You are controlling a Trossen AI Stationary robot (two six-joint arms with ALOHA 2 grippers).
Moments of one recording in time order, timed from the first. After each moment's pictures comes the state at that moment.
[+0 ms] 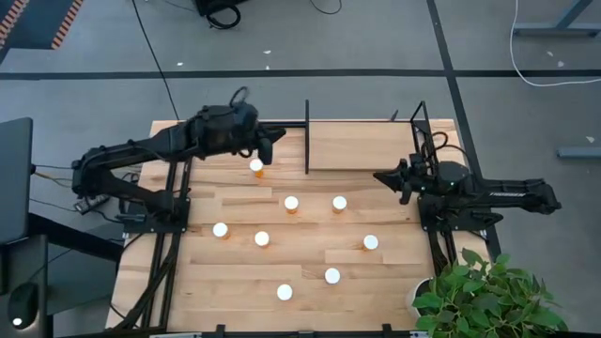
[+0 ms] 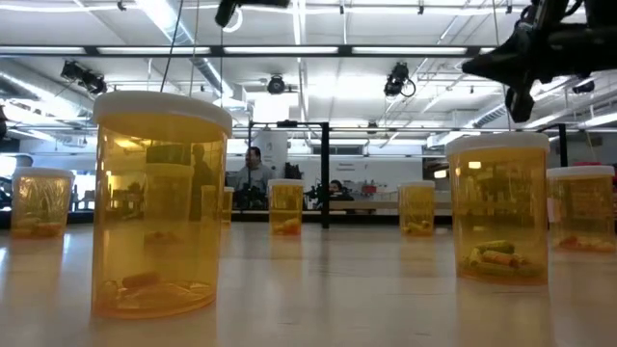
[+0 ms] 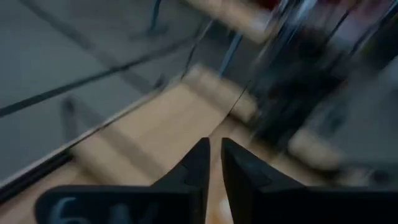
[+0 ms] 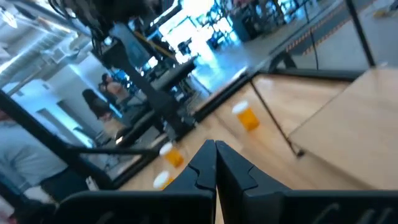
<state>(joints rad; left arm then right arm) 0.21 1.28 1.36 -0.45 -0.21 -0.41 -0.09 0.25 0.22 0.02 0.17 0.62</state>
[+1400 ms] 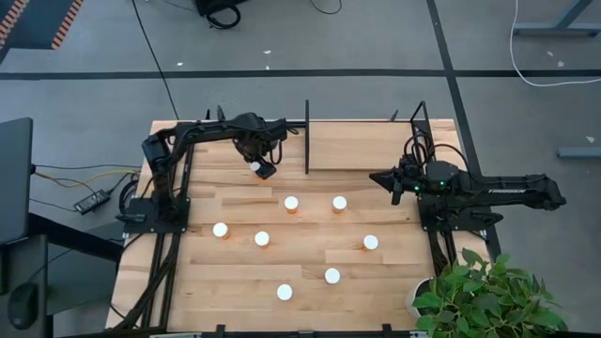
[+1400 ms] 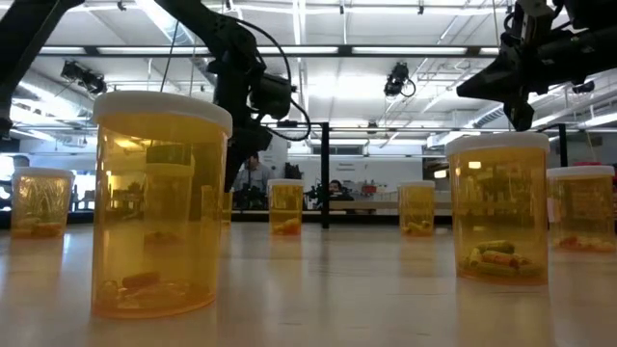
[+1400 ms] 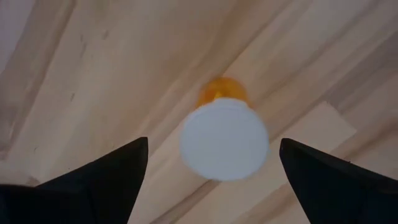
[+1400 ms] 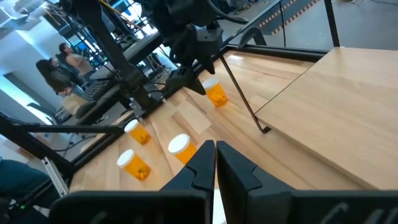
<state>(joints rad) 0.49 1.90 1.42 -1.11 -0.10 -0.17 -0.09 0.37 0.26 -0.08 0.21 0.61</state>
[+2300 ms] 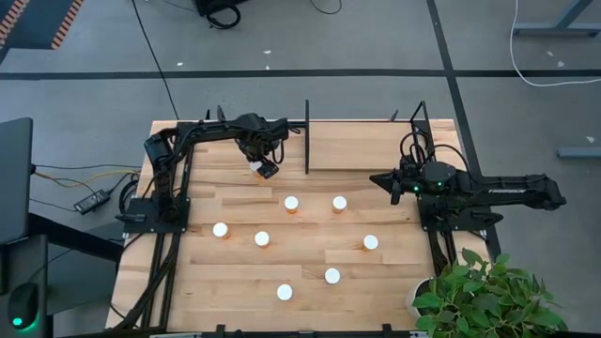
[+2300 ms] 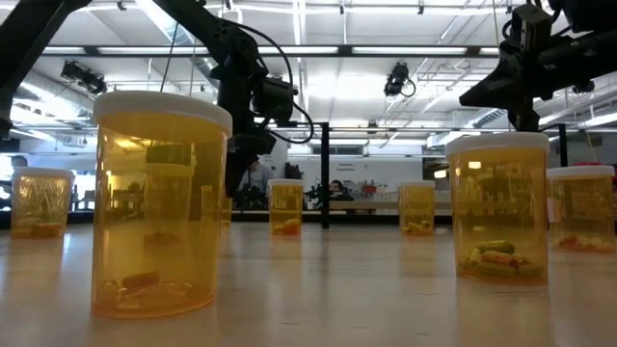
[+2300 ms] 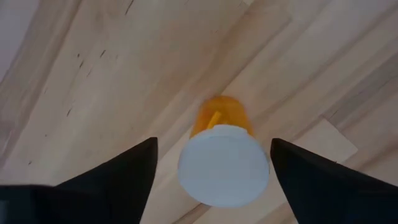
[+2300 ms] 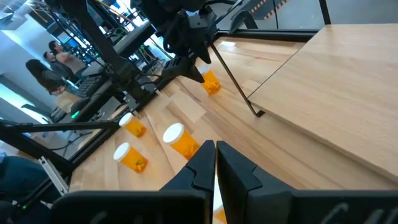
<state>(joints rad) 0.50 1.92 1.42 -1.07 -0.10 -0.17 -0.09 0.37 0.26 -0.13 0.21 0.67</state>
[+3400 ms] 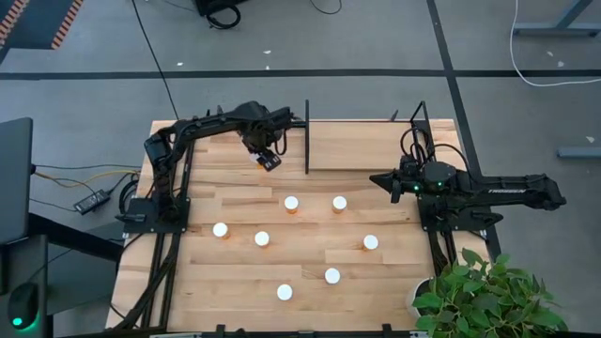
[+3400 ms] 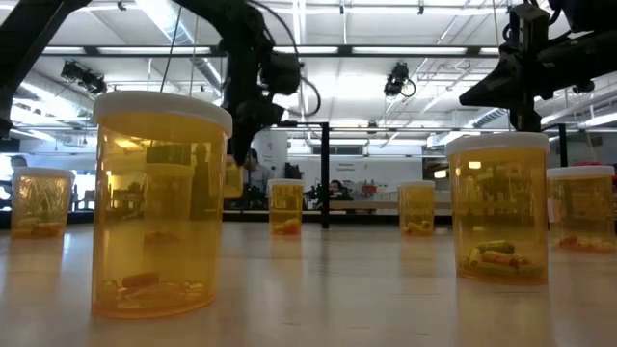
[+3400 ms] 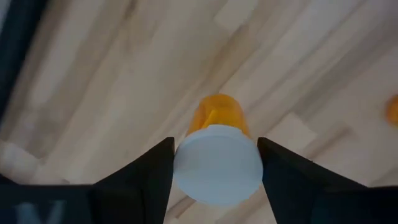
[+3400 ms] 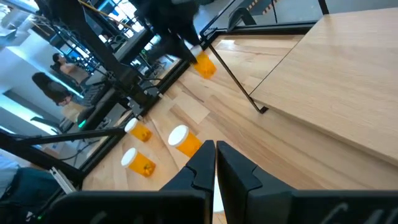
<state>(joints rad) 0.50 1.92 1.66 -1.27 -0.10 -0.14 -0.09 0.37 0.26 -0.13 0.21 0.75</state>
